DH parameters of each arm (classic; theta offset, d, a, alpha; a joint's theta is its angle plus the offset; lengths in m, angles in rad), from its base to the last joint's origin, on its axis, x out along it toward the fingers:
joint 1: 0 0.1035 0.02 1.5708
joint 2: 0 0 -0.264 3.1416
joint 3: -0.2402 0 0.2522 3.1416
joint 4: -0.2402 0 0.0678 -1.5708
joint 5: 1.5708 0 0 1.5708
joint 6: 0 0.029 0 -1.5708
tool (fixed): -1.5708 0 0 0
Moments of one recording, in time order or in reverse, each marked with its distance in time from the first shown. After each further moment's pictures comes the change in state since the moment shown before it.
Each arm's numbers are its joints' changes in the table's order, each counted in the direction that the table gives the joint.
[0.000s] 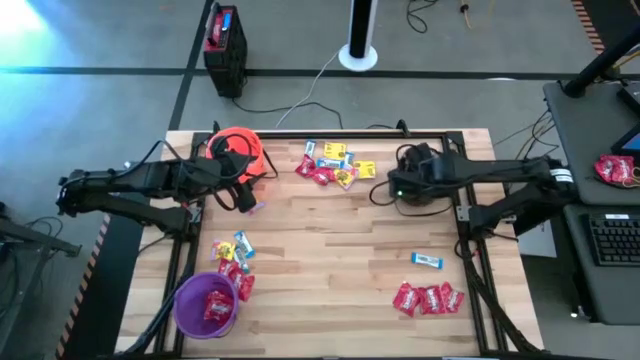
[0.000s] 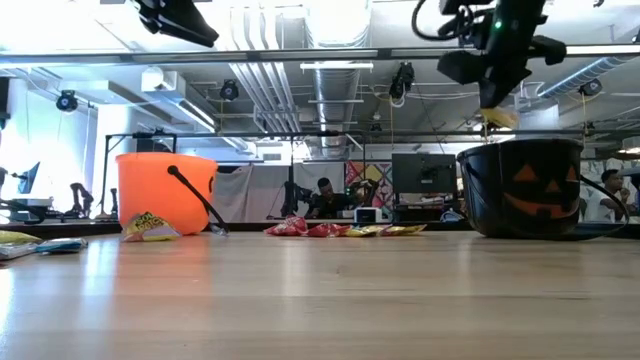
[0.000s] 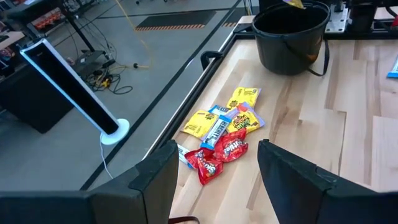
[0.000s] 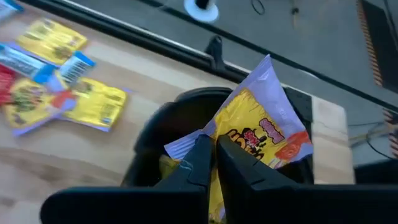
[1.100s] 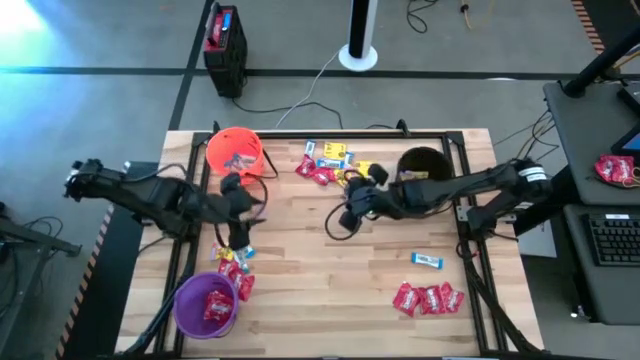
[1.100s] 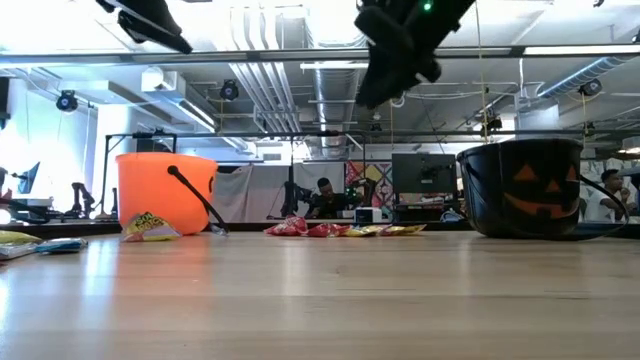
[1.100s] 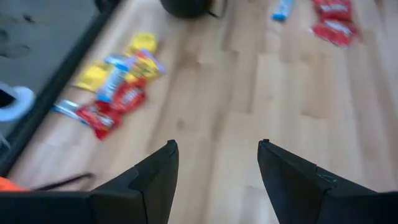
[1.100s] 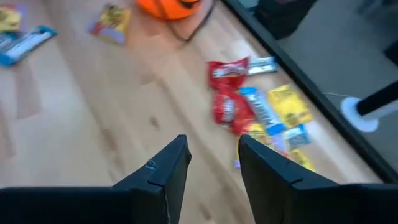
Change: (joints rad) left arm -0.288 -0.078 0.000 -0.186 -0.151 -0.303; right arm 0.160 -0.220 -0.030 0.852 0.255 -0.781
